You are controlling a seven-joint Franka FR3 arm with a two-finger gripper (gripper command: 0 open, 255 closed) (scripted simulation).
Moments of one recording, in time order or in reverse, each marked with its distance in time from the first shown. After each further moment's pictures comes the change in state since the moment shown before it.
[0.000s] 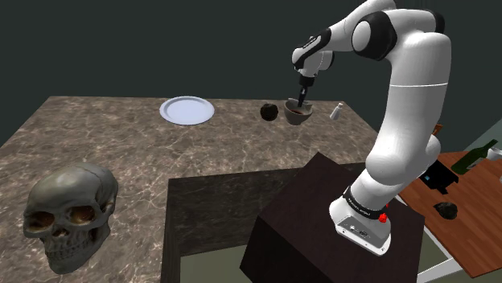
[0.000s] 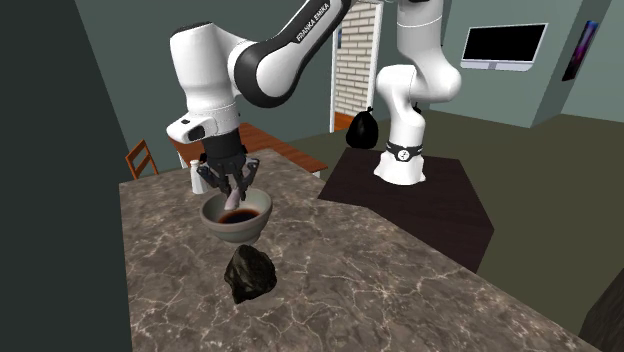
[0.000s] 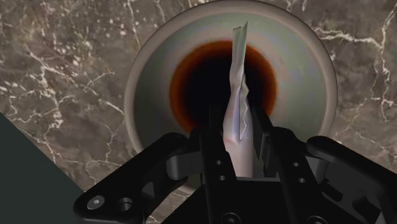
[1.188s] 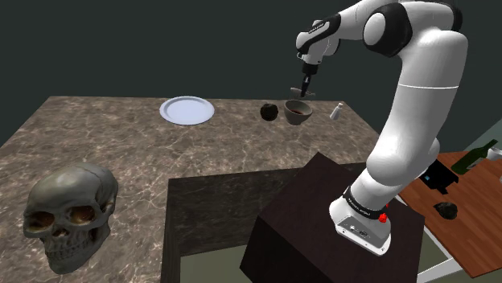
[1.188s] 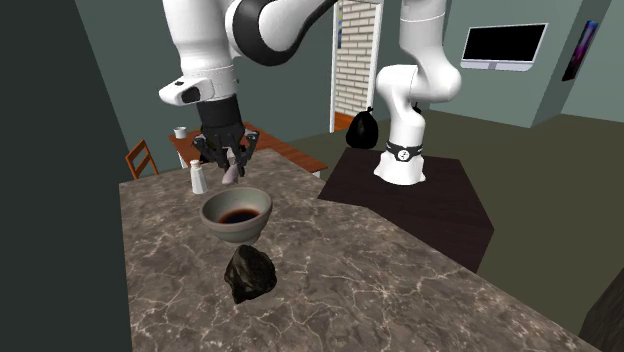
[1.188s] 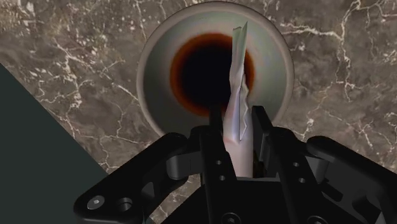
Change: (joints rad) arm 0.026 -0.100 -0.019 0.037 -0.047 -0.129 0.039
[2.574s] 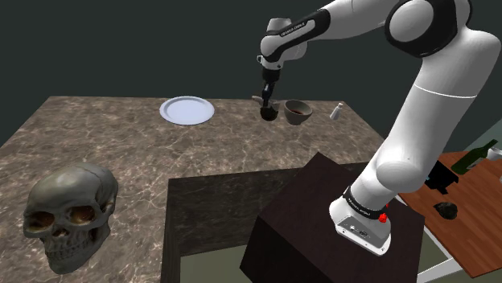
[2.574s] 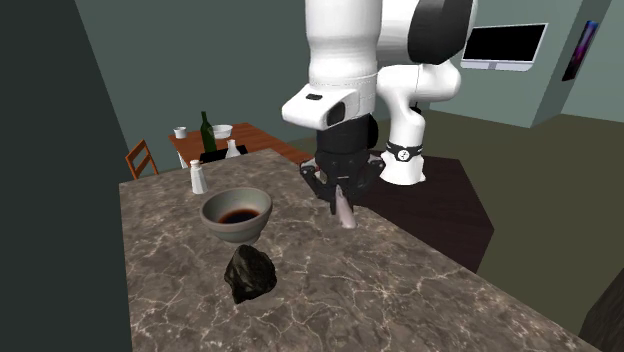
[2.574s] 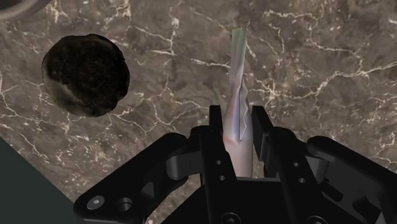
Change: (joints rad) arm 0.304 -0.175 0.159 -0.218 -0.057 0.062 0.471
